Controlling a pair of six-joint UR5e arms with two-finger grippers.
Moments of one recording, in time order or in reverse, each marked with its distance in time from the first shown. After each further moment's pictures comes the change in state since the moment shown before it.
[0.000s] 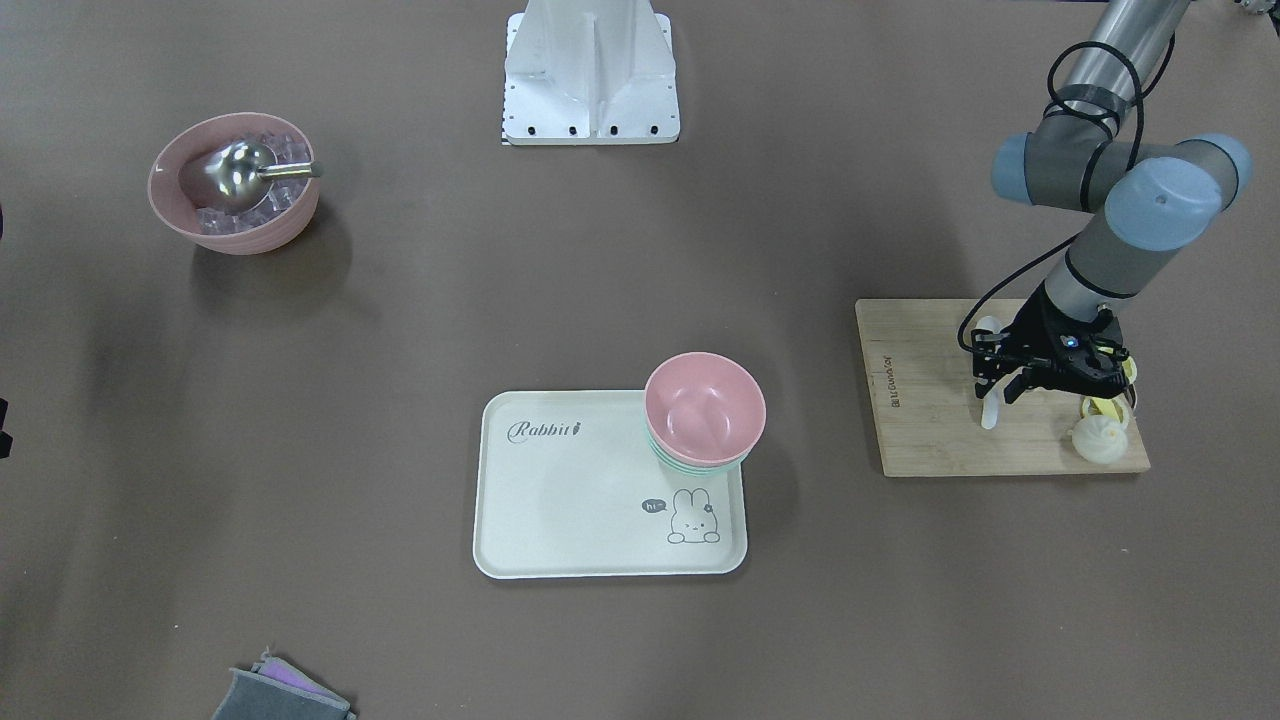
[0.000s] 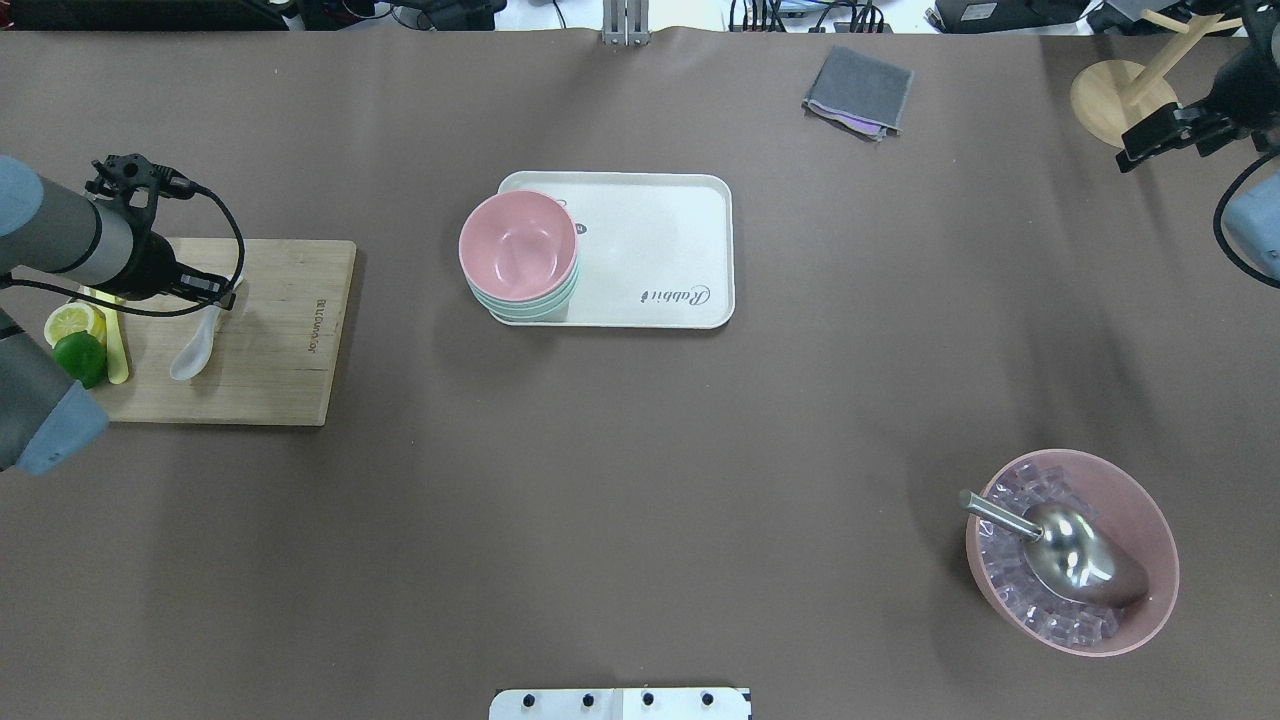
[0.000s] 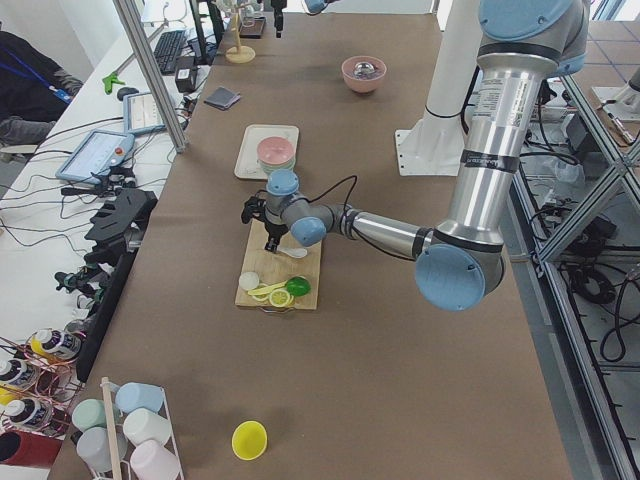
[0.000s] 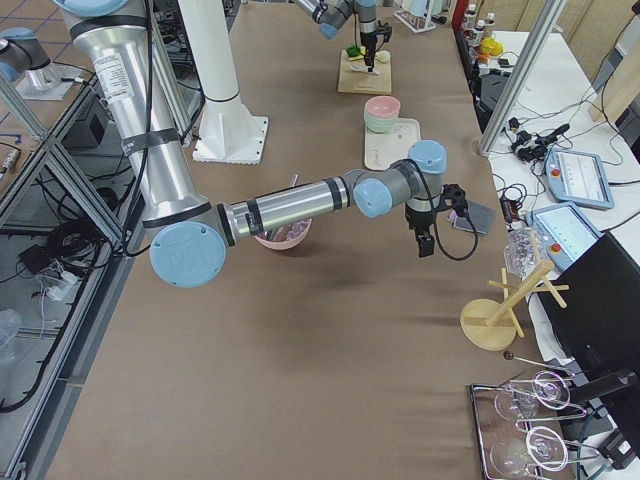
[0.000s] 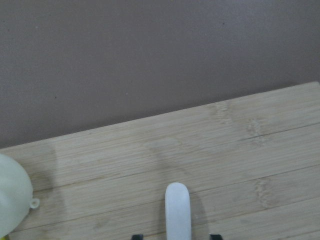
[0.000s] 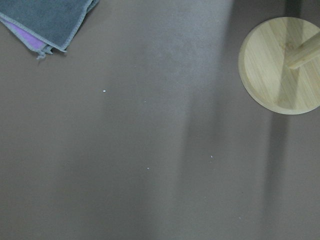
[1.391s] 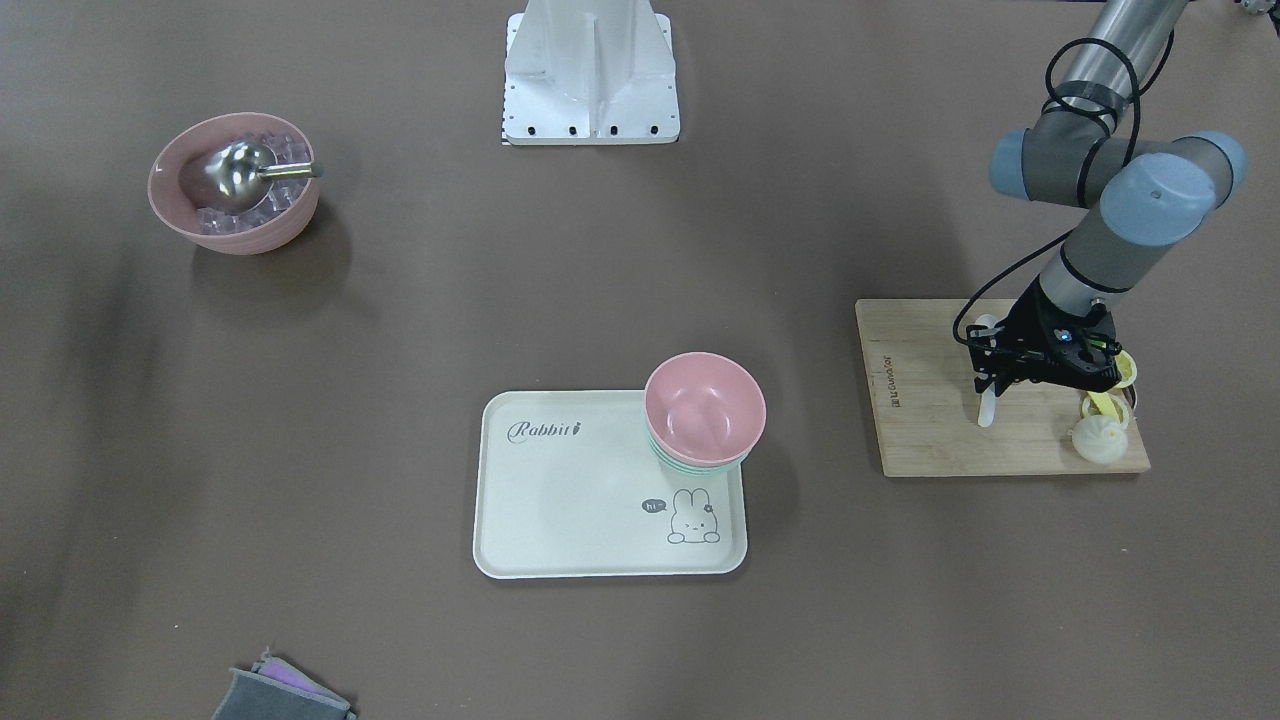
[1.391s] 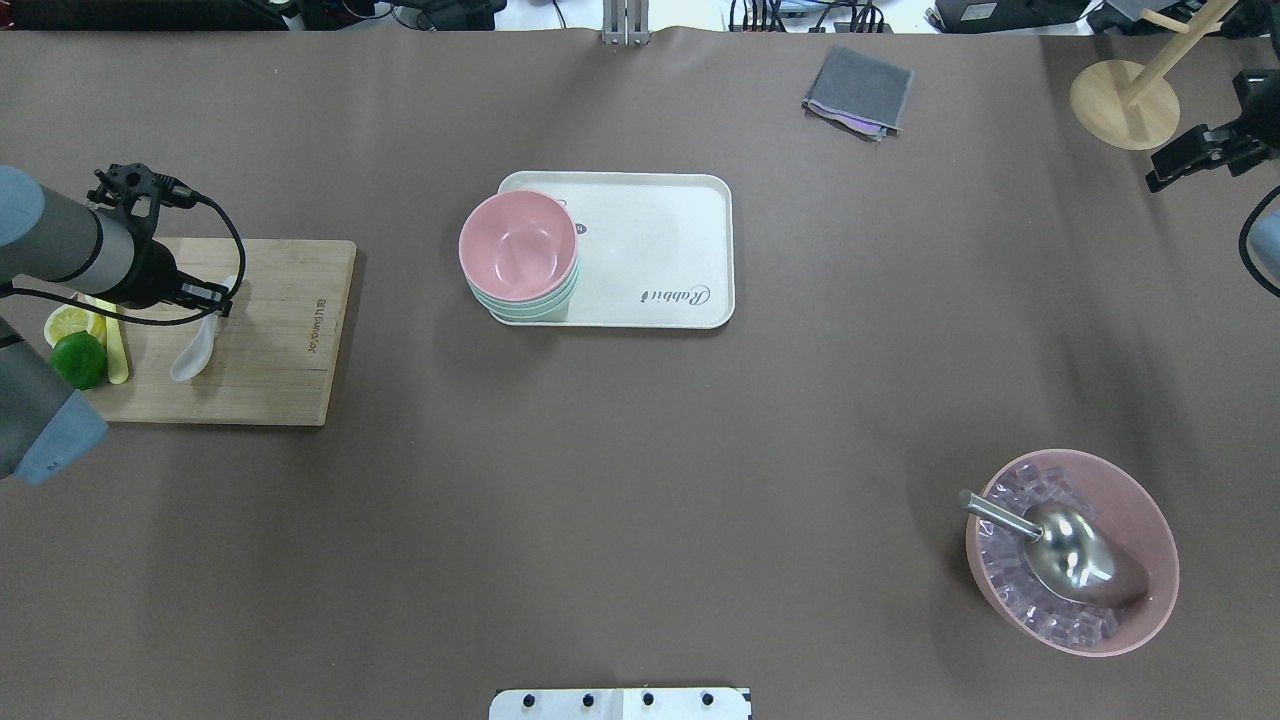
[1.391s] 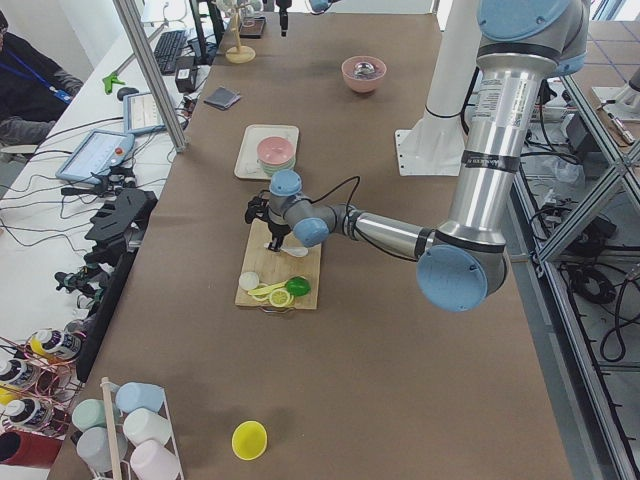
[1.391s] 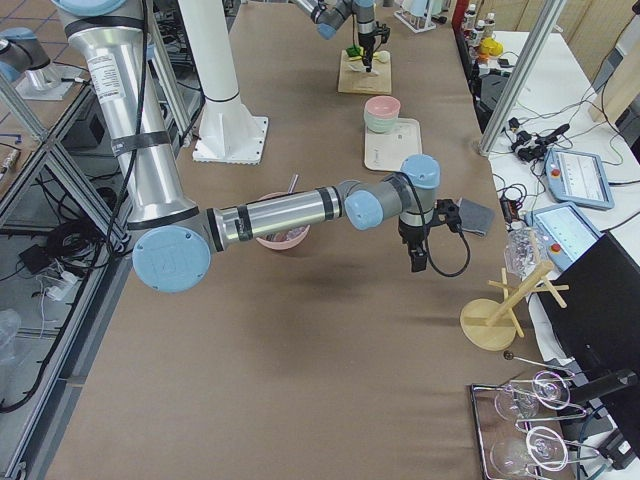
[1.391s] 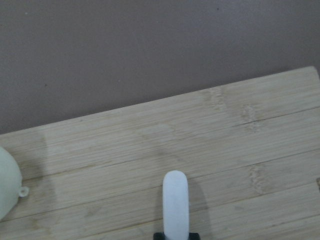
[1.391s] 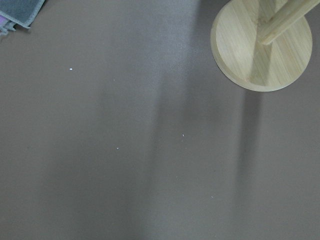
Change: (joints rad) left arm 0.012 0.012 -0.024 -0.005 -0.012 -0.006; right arm 0.013 -0.063 0.008 0.006 -0.012 -0.030
